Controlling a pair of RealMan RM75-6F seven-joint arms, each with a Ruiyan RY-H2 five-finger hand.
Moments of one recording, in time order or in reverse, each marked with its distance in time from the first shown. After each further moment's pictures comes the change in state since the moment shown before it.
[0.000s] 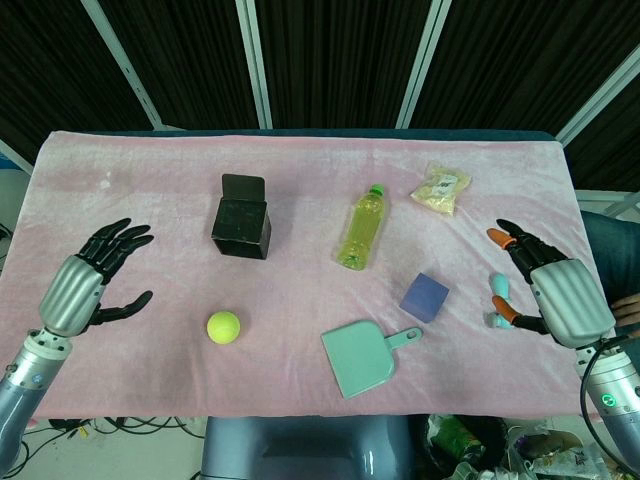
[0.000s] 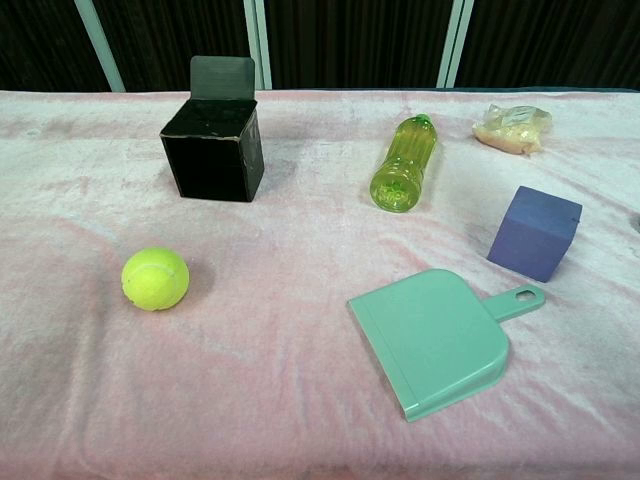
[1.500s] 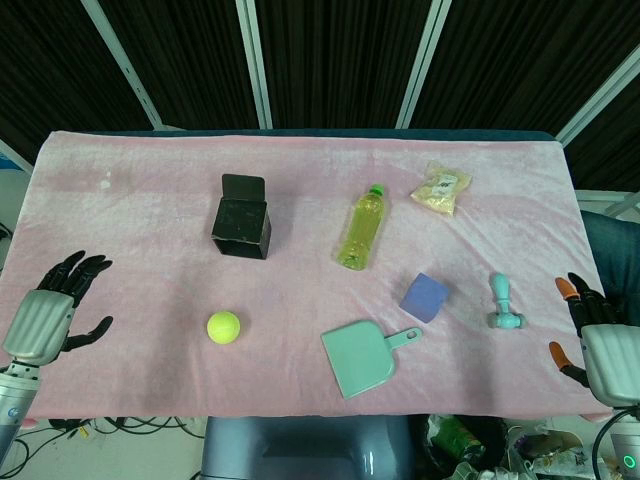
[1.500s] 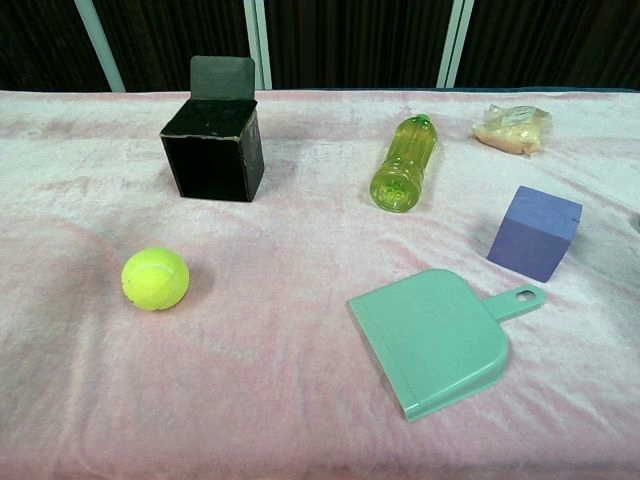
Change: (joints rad) left arm 0.150 0.121 0.141 -0.196 -0.199 -0.027 0.304; right arm -0.231 -0.187 -0.189 0.126 0.003 0.266 -0.323
